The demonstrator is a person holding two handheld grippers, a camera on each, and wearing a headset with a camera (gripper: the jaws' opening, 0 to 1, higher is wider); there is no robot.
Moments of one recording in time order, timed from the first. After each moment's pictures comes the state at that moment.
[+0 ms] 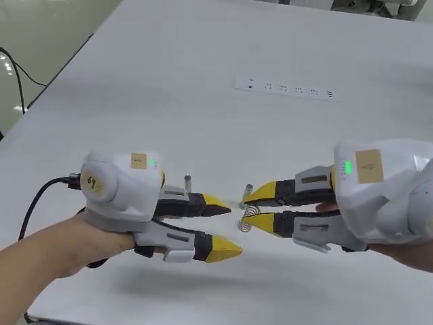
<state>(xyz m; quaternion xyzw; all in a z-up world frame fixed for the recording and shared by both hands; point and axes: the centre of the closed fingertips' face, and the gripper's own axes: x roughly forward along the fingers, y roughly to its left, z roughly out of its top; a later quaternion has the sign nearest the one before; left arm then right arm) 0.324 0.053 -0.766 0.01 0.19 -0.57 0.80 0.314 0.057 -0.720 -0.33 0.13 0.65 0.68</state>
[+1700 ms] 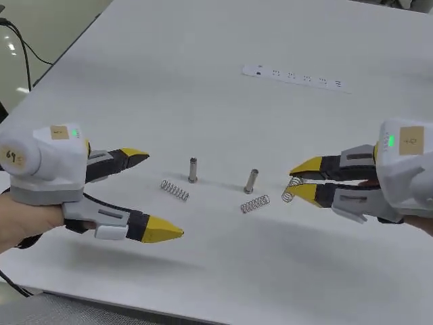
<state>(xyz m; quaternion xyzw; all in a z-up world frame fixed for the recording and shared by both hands) 0.344 0.154 -0.780 -0.01 0.21 -0.45 0.87 0.361 0.002 -0.735 -0.36 0.17 0.58 0.71</state>
